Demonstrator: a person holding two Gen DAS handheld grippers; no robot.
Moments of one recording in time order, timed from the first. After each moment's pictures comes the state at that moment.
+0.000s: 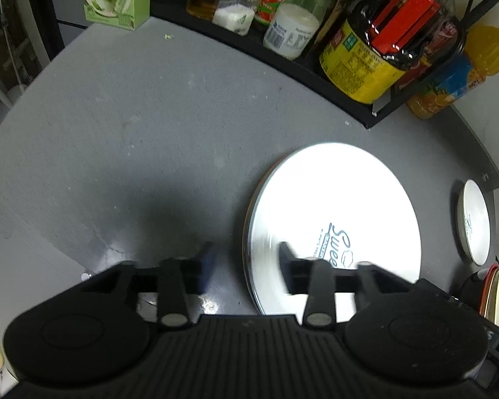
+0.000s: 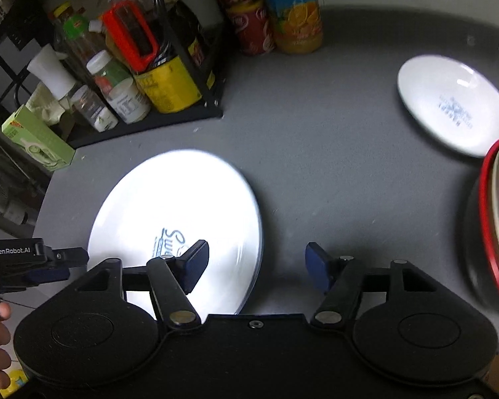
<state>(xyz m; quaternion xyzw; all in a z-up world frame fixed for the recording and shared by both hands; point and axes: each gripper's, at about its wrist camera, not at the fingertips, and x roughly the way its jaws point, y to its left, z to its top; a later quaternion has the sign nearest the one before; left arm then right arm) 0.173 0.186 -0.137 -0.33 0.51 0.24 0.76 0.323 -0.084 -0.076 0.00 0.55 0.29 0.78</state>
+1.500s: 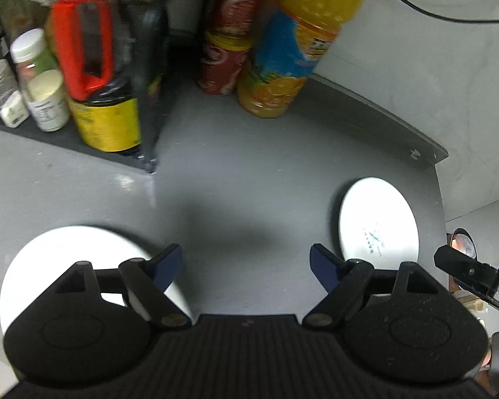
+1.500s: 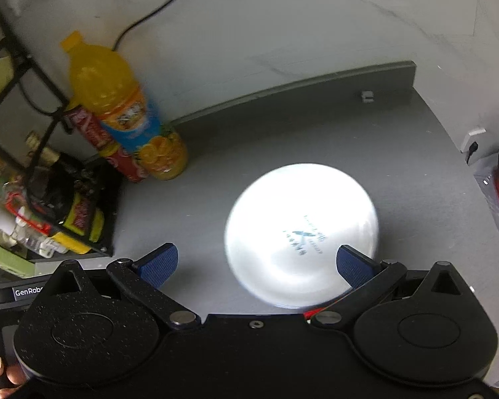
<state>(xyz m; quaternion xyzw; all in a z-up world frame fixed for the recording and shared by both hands) 0.388 0.047 -0.093 -0.26 0.51 0.14 0.80 0.487 -0.223 -0.058 0.06 0.53 0.22 0.82</state>
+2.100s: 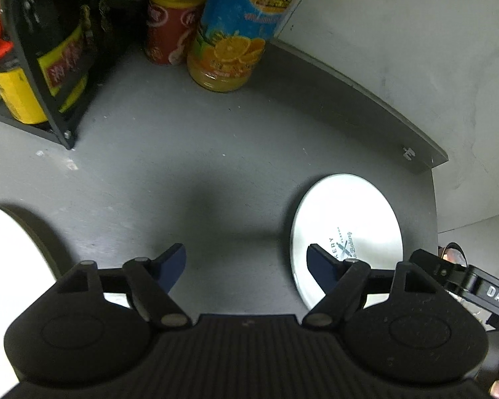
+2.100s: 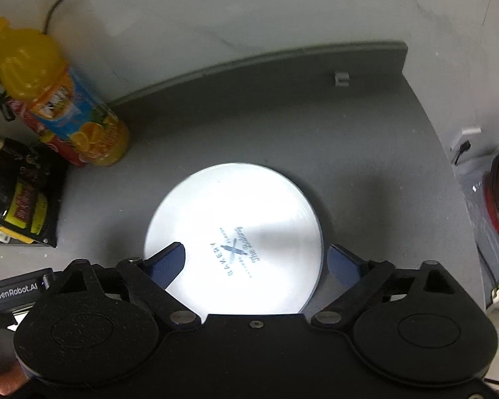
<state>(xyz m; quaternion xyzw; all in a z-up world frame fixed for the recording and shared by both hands) 0.445 -0.008 -0.138 -0.31 0.52 0.15 0.78 0.550 -0.243 -0.109 0.02 0.58 0.21 0.79</state>
